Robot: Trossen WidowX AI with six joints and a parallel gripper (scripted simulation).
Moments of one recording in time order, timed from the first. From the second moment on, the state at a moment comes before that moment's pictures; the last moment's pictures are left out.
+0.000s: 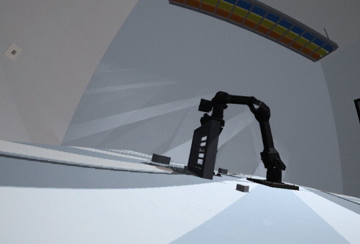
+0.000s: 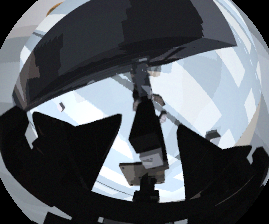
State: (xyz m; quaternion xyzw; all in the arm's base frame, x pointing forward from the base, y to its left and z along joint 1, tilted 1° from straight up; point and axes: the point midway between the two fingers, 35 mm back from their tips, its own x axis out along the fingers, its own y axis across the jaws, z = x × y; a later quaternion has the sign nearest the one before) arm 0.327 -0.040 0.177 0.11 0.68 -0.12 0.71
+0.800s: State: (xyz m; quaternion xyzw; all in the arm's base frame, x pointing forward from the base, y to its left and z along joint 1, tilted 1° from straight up) arm 0.327 -0.040 0.177 -0.31 0.63 0.28 0.65
